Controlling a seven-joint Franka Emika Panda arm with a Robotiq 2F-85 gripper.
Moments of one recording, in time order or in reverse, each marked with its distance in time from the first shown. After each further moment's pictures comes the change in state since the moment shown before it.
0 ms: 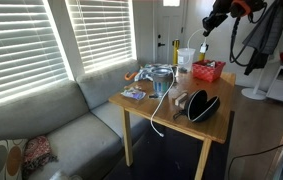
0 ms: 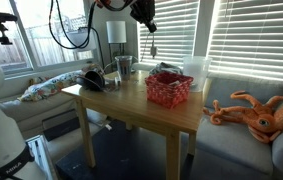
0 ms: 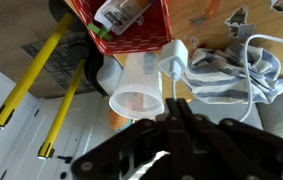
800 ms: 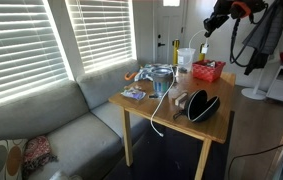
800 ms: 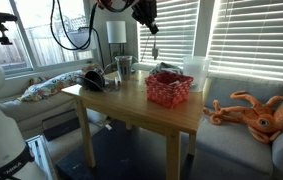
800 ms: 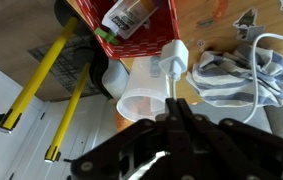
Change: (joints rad) arm -0.023 0.007 -0.001 -0.004 -0.012 0.000 0.010
